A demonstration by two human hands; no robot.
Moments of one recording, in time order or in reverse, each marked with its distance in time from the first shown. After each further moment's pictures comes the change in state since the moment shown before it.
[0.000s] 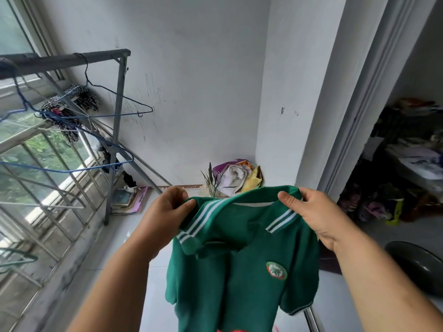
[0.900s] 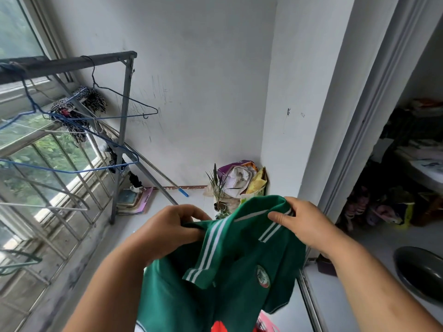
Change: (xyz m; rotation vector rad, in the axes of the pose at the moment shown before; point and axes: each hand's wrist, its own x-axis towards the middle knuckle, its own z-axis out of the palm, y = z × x) left_hand -0.015 0.021 -0.011 0.257 -0.315 -0.120; right_hand 0.010 0.010 0.009 -0.484 -0.129 -0.118
